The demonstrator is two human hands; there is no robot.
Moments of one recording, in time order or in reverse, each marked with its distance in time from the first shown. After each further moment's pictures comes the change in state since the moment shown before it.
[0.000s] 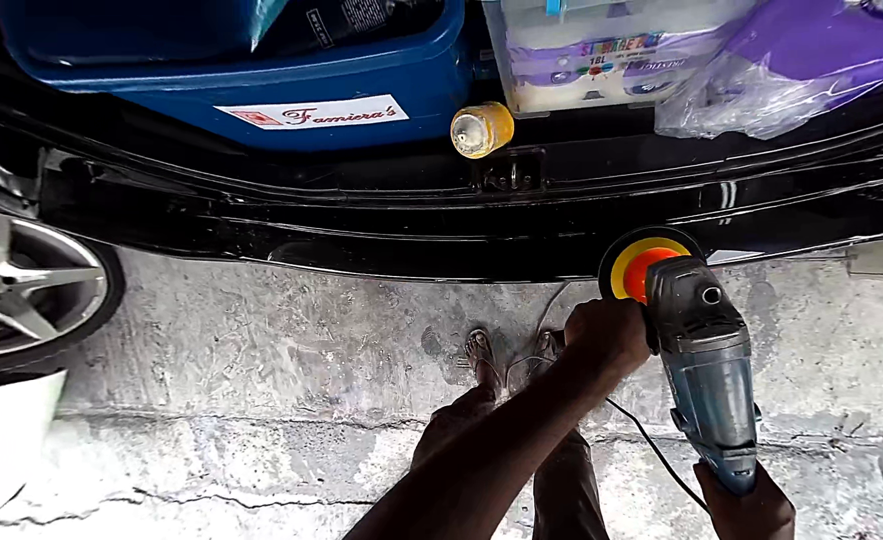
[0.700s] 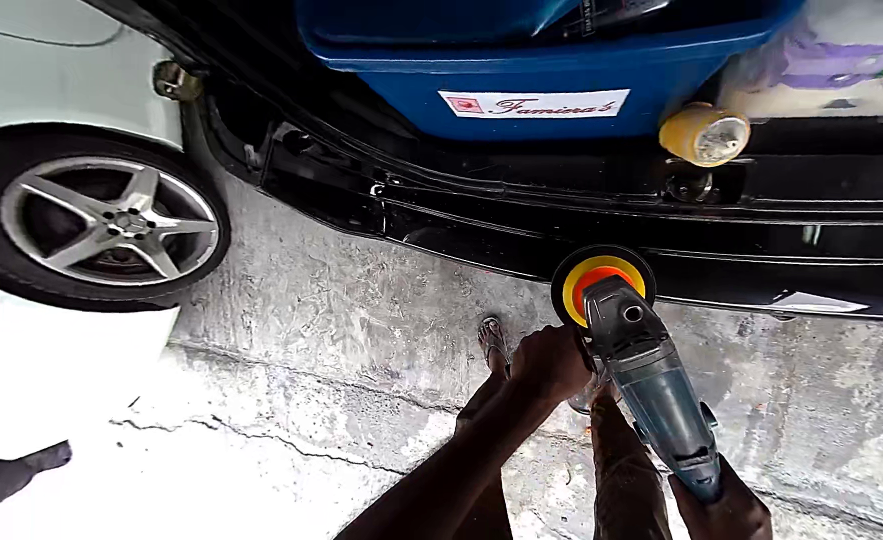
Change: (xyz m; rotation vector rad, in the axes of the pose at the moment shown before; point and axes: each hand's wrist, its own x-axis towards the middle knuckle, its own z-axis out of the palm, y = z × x) left_hand -0.078 -0.272 -0.009 -0.162 0.042 -0.273; right_hand -0.086 -0.158 0.118 -0.129 -0.183 -0.326
